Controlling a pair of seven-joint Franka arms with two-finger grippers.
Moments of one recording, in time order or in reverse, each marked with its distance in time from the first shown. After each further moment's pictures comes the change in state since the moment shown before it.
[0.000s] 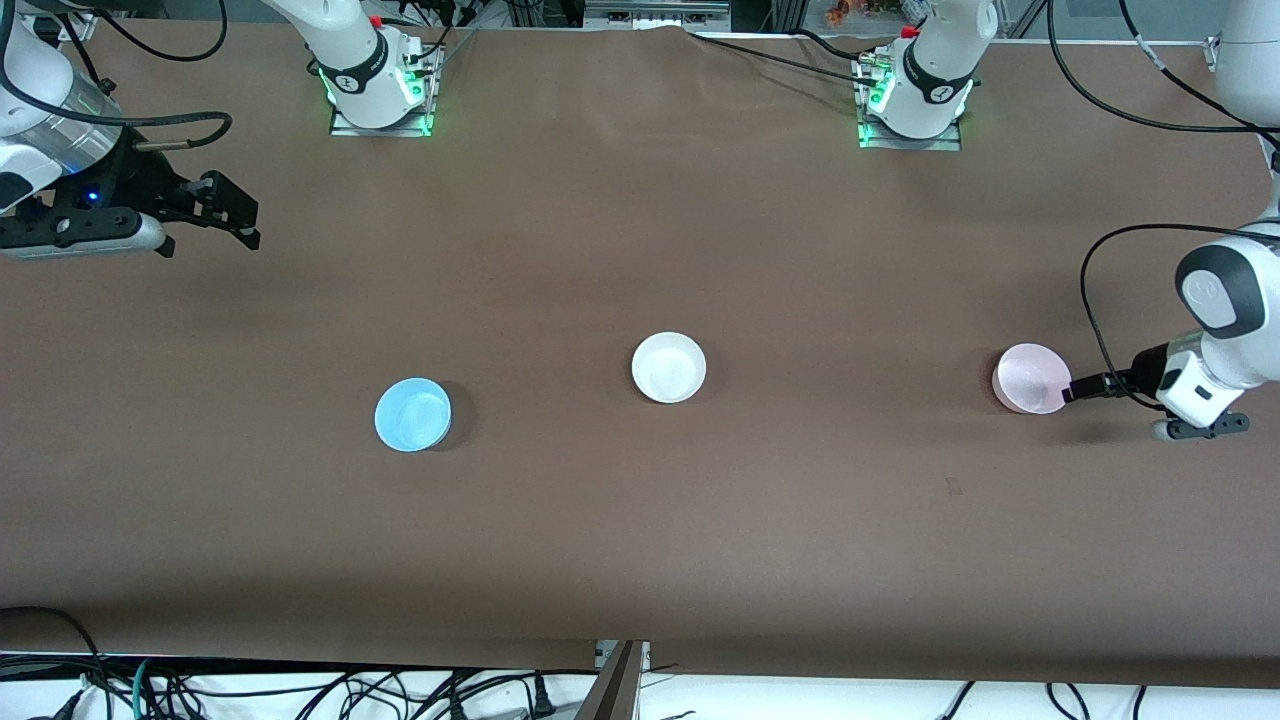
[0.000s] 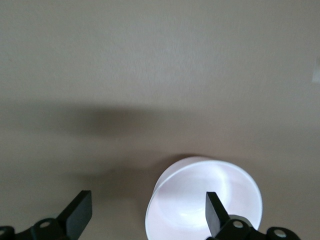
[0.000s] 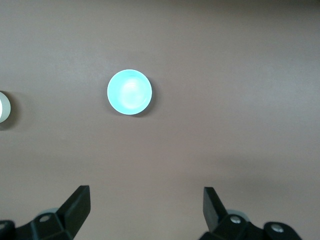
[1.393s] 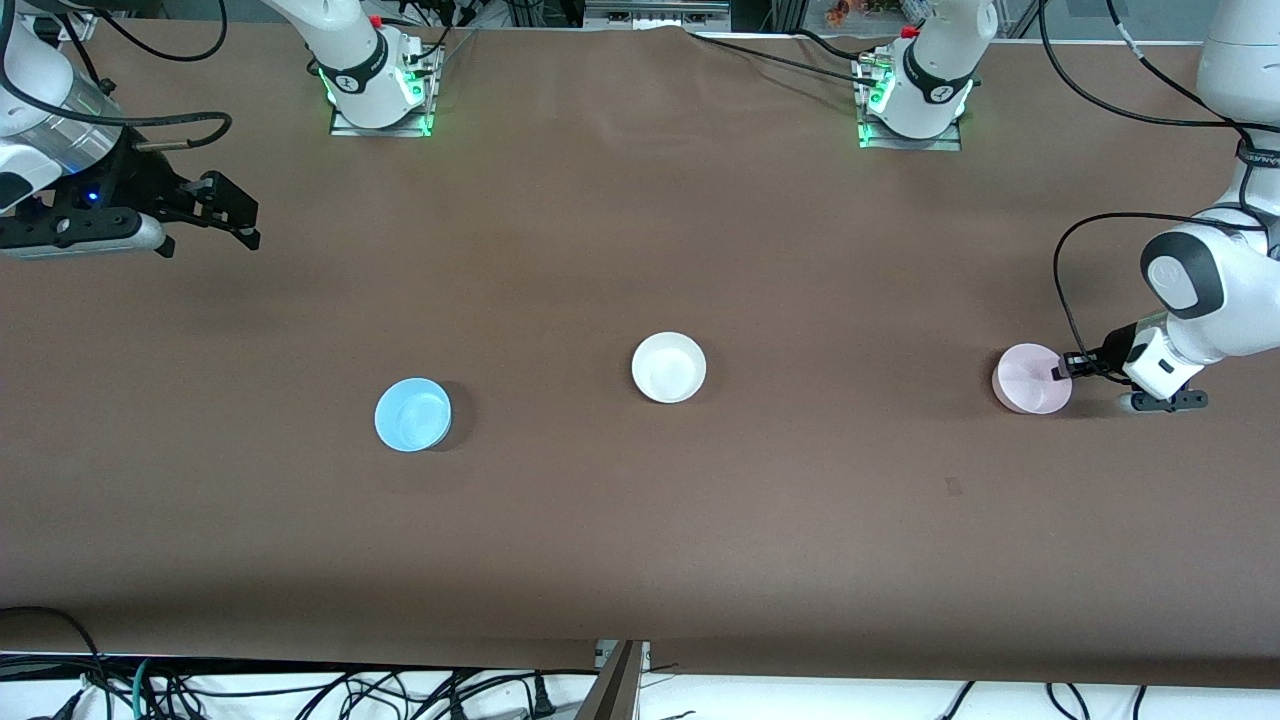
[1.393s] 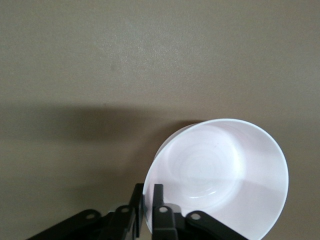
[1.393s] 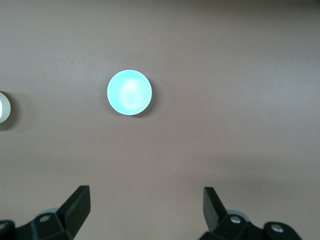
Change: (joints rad) left arm 0.001 -0.019 0.012 -0.133 -0.072 0.091 0.093; right arm 0.000 0.002 -0.001 0.000 0.000 0.005 0.000
